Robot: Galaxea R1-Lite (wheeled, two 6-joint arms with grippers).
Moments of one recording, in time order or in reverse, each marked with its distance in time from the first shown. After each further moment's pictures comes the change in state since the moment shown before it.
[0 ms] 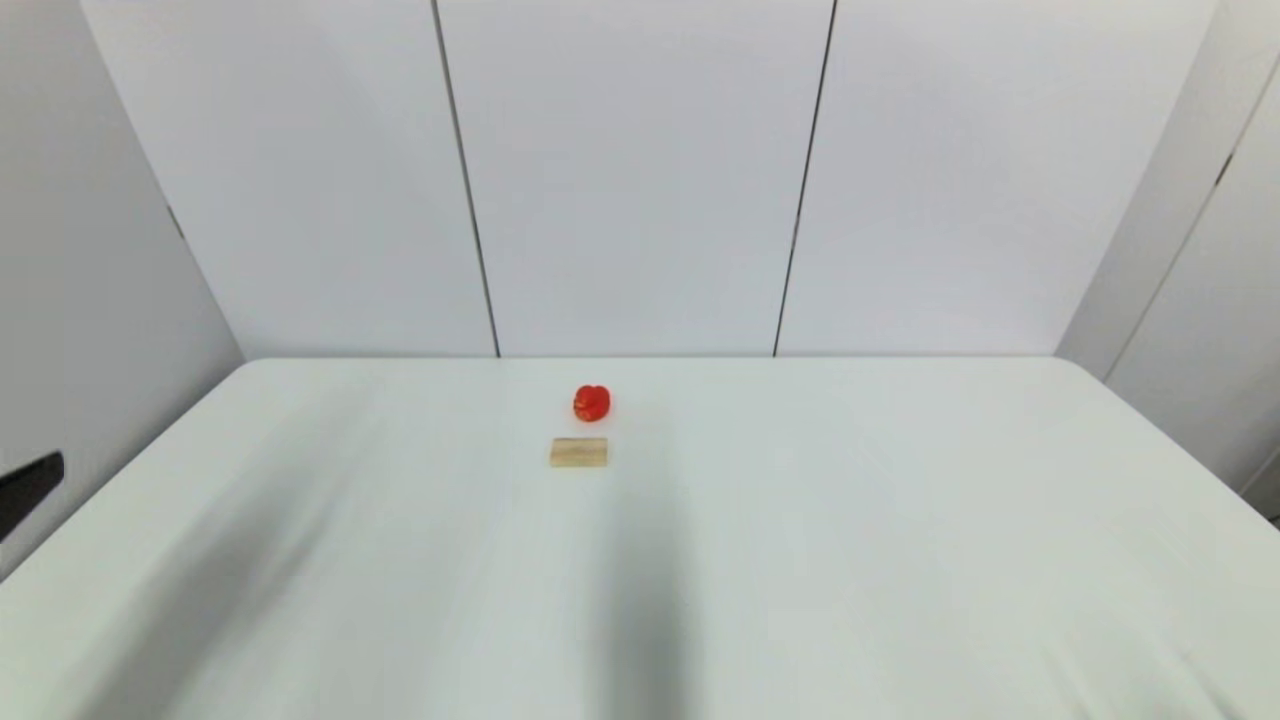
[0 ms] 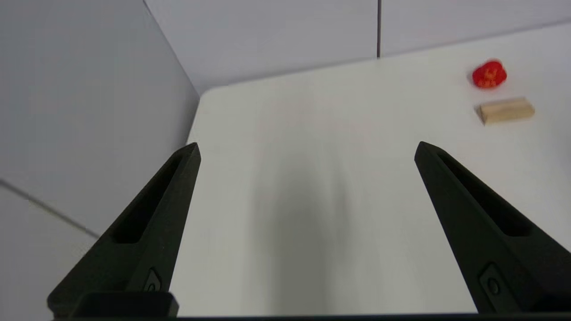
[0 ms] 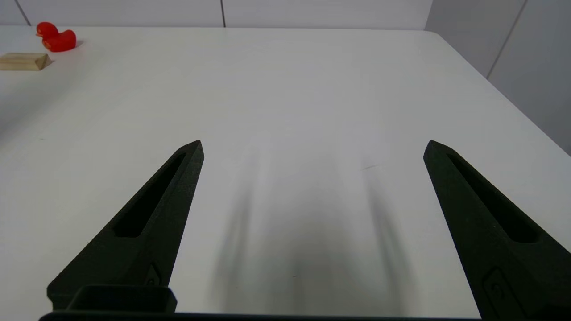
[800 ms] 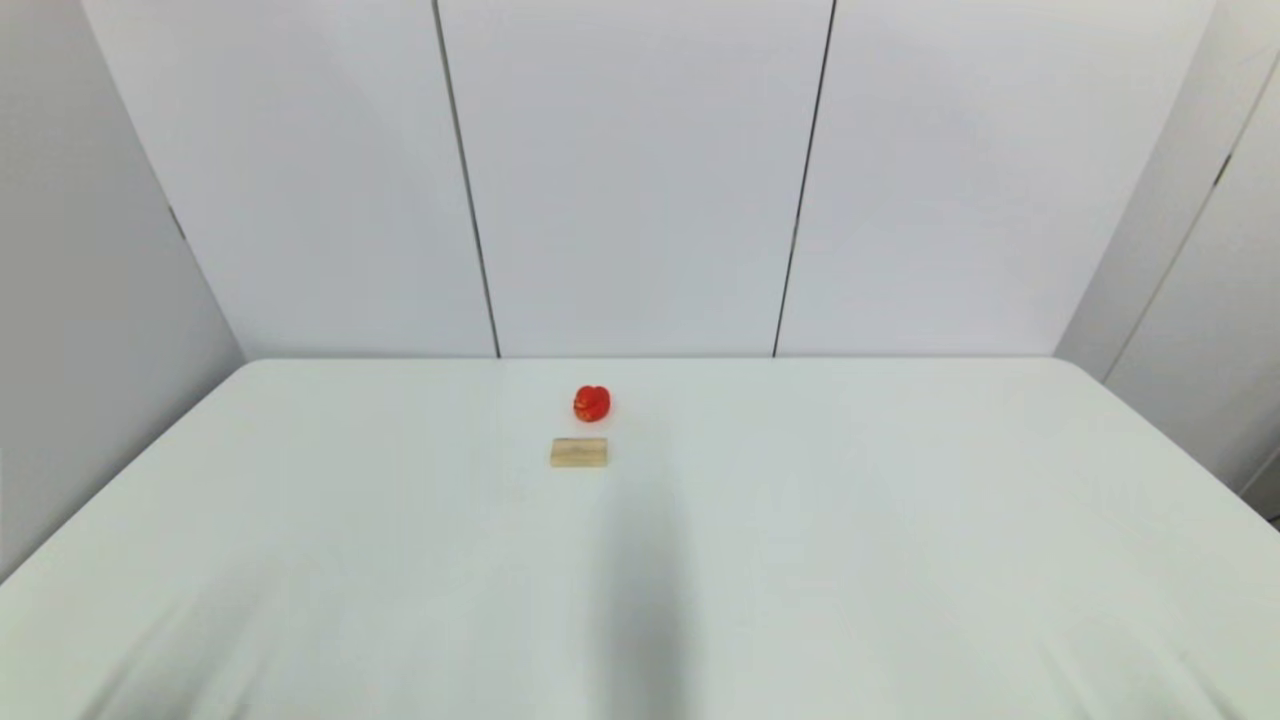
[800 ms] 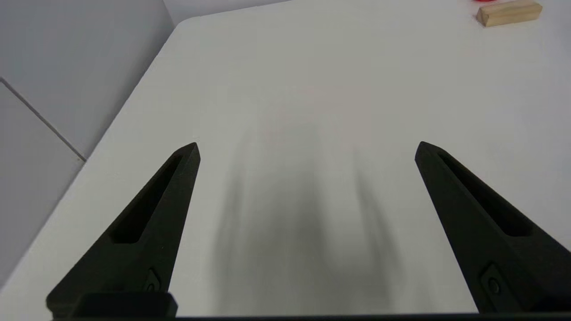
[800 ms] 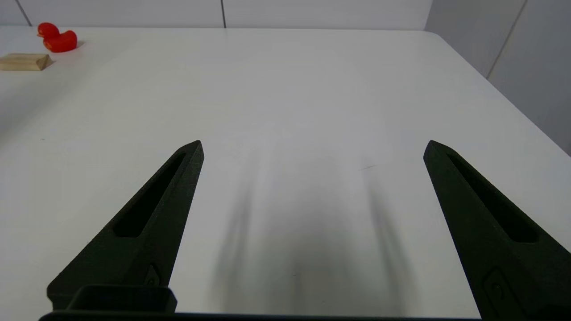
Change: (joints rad) left arm -0.003 -0.560 0.593 -0.108 -0.009 -0.059; right arm 0.000 0.000 0.000 0.000 0.000 0.000
